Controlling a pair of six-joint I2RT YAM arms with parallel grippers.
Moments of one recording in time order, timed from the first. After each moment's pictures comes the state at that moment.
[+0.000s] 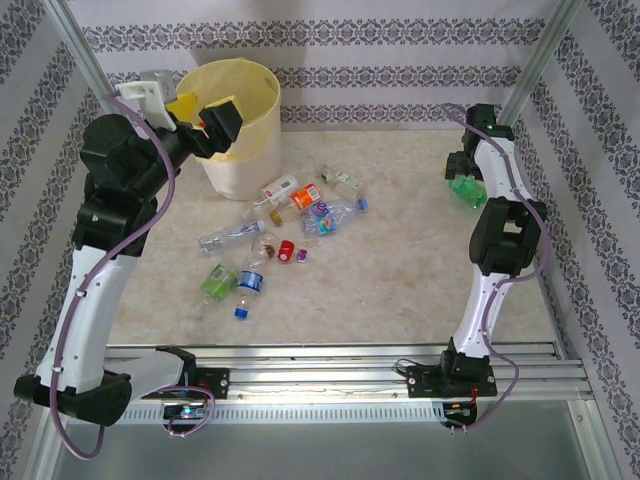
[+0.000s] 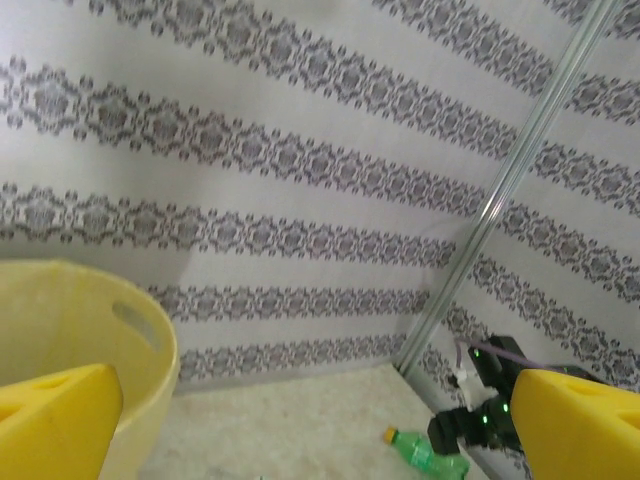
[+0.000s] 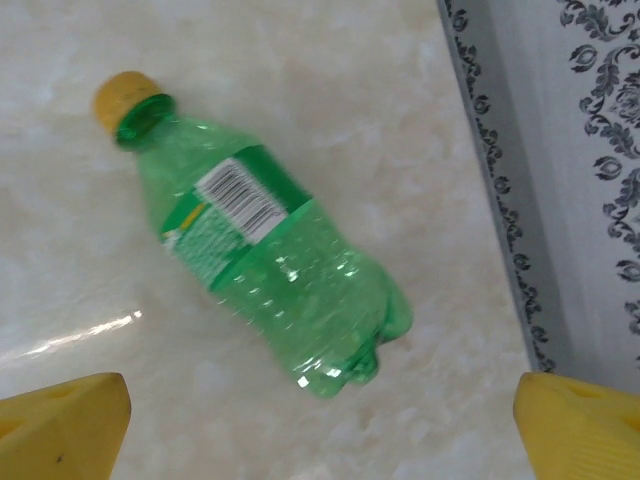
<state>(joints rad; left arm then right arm) -0.23 1.15 1.59 -0.37 0.22 -0.37 -0.16 2.18 2.02 -1.01 0.30 0.05</state>
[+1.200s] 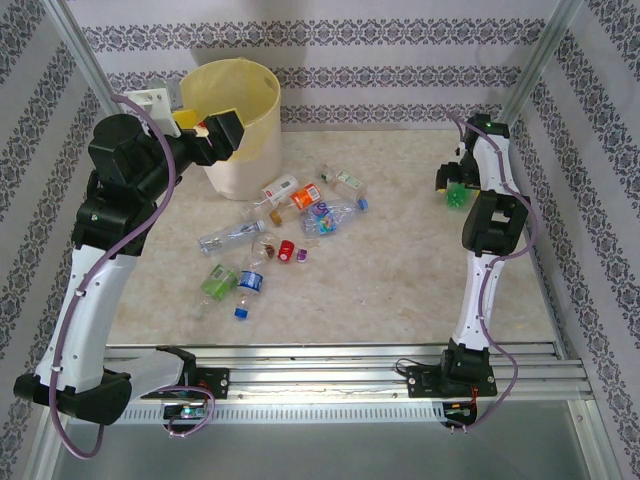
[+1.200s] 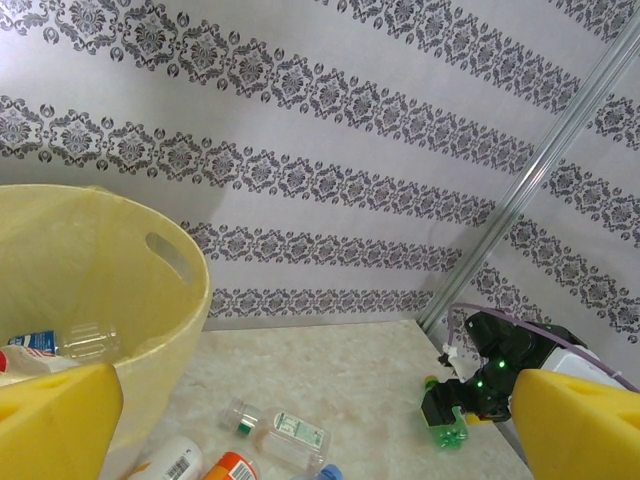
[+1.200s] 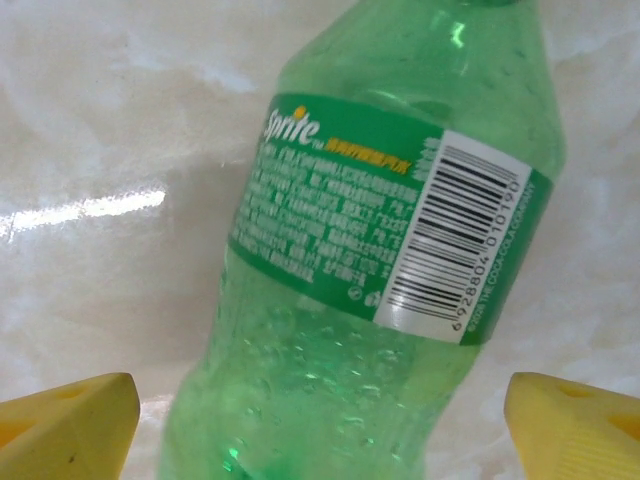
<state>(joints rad) -0.24 1.17 1.61 -0.50 0.18 -0.37 -0.21 2.51 2.41 -1.33 0.03 0.01</state>
